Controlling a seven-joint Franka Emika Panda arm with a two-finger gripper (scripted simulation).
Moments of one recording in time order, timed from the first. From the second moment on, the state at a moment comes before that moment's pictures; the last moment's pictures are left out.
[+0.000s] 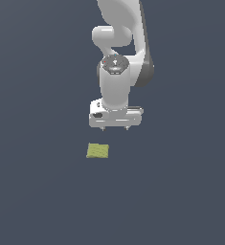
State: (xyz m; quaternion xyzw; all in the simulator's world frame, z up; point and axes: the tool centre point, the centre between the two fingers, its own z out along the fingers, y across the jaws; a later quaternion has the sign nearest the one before) arm -0.010 0.013 0.171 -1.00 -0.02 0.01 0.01
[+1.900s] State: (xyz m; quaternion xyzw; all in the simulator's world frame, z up) arm -0.003 -0.008 0.154 -0.98 -0.20 0.01 -0.01
